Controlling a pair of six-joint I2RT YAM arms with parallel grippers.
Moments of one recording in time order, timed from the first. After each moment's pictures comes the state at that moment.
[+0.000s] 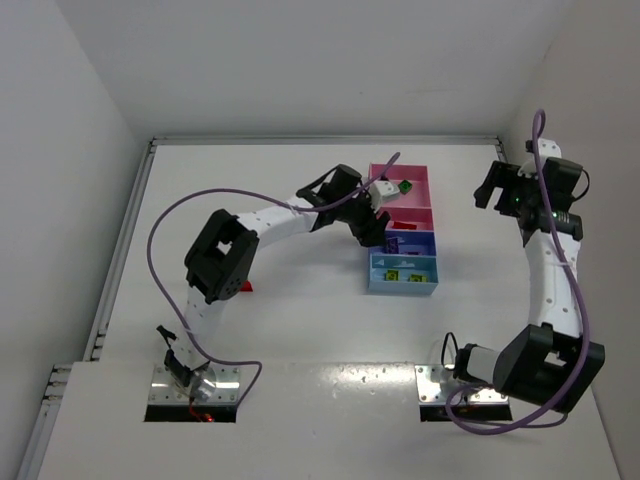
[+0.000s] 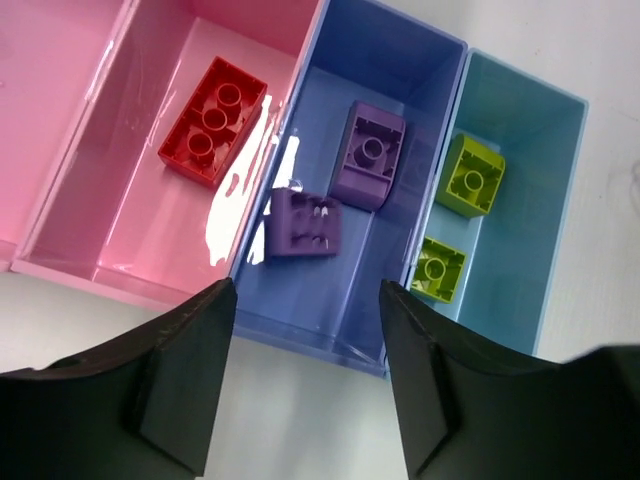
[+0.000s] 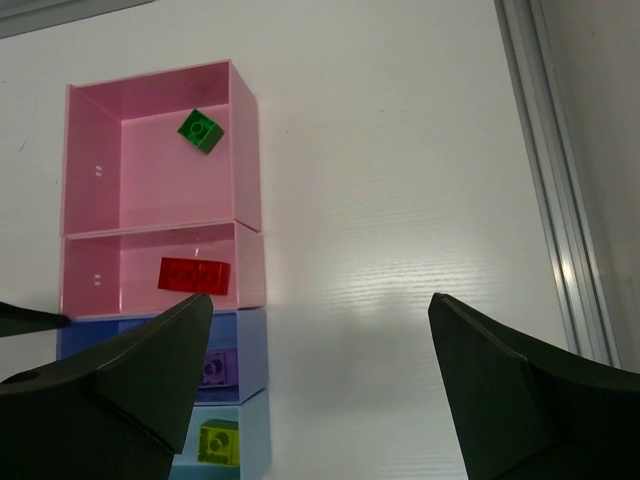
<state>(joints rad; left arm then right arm) -0.72 2.13 1.62 -0.15 0.59 0.18 -0.36 1.23 1.07 -0.39 -0.26 0.01</state>
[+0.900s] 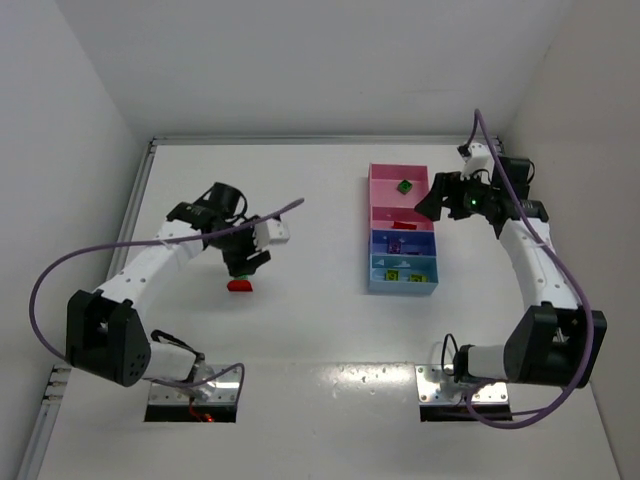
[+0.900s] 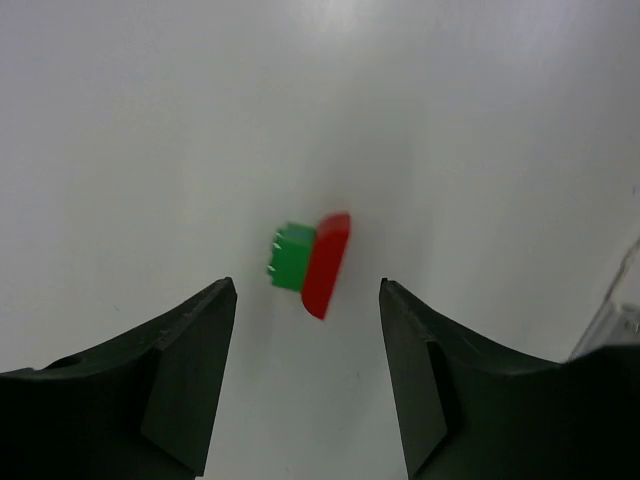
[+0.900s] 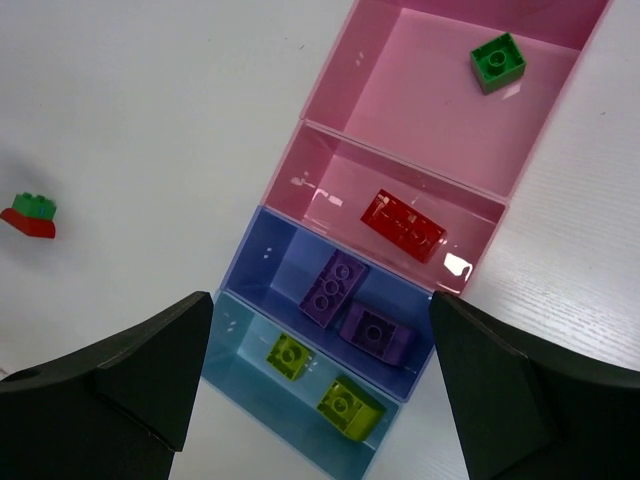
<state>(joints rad) -0.31 1.35 1.11 -0.87 0.38 0.87 -0.13 1.33 1.06 -0.41 -0.63 -0.07</state>
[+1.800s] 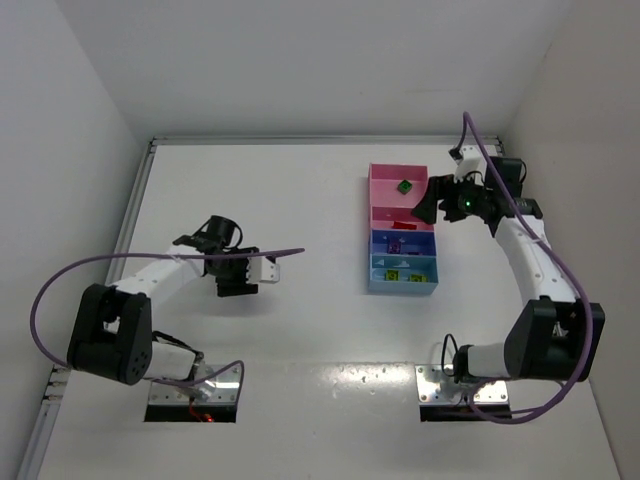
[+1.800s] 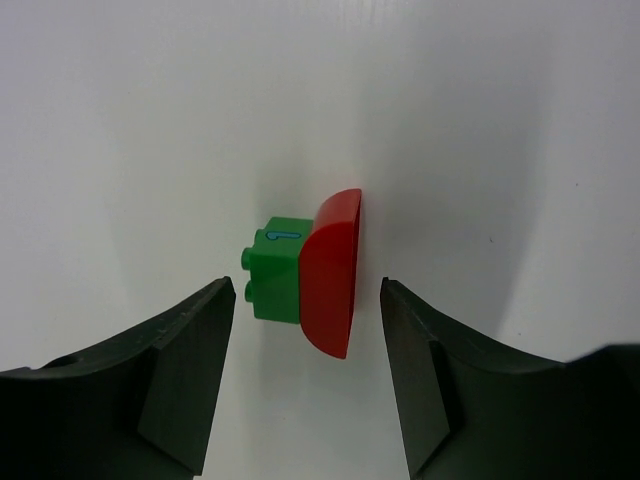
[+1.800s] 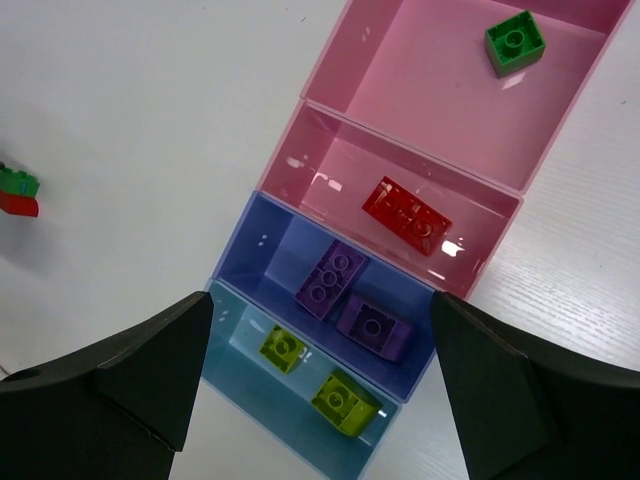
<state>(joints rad) -0.23 1.34 0.73 -0.62 0.31 1.28 -0.10 1.36 1.06 -0.43 -0.60 -0.11</state>
